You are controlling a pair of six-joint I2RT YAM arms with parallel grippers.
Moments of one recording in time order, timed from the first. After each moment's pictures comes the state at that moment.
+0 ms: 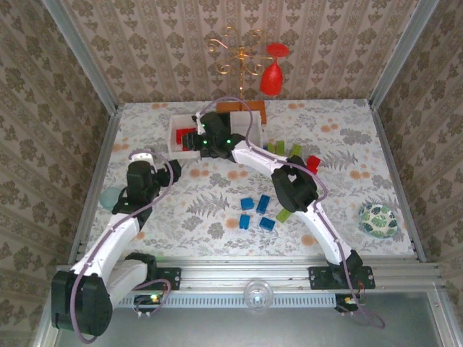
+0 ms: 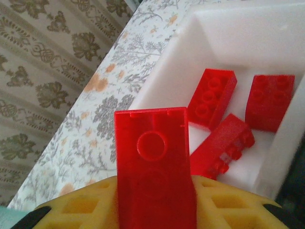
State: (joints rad) left arm -0.22 0.94 0.52 -0.03 -0.02 -0.41; right arm 0.69 2.54 2.21 -0.15 -0.21 0.51
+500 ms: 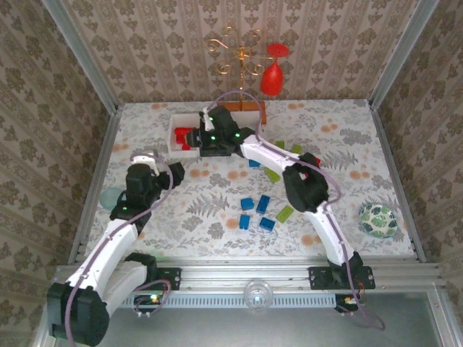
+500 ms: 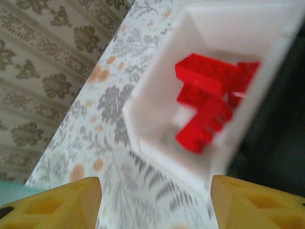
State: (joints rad) left arm -0.29 0.88 0.52 -0.07 0.02 -0.41; right arm 0.65 2.29 1.94 -0.21 -0.26 0.48
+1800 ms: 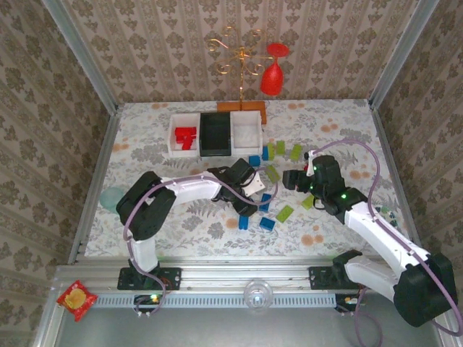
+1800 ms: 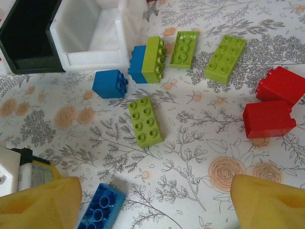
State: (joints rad) left arm -0.90 1.85 1.14 -0.45 0.19 0.19; right arm 0.34 1.02 0.65 -0.27 0.02 0.34
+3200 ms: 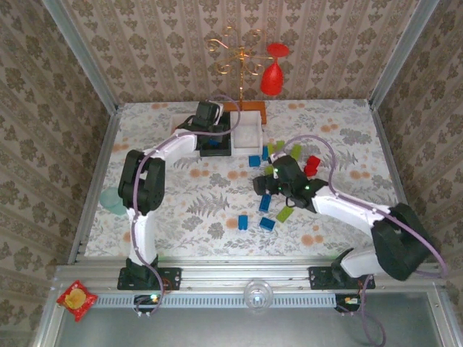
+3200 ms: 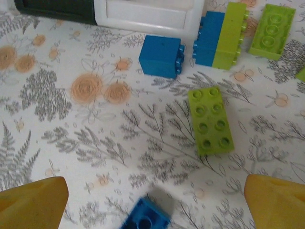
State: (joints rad) left arm -0.48 2.06 1.60 -0.27 -0.13 -0.06; right arm 0.60 1.41 0.79 -0.15 0.15 0.32
